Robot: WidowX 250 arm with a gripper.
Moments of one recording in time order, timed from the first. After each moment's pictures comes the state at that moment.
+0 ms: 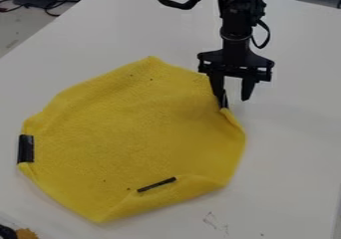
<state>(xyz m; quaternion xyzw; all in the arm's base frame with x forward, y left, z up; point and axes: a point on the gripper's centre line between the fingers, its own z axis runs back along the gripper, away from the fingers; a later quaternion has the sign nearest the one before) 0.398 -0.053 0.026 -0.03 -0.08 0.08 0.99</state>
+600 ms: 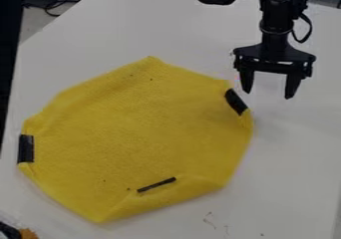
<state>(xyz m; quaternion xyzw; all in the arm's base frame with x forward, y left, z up) 0.412 -0.102 0.039 -0.04 -0.08 0.07 0.99</state>
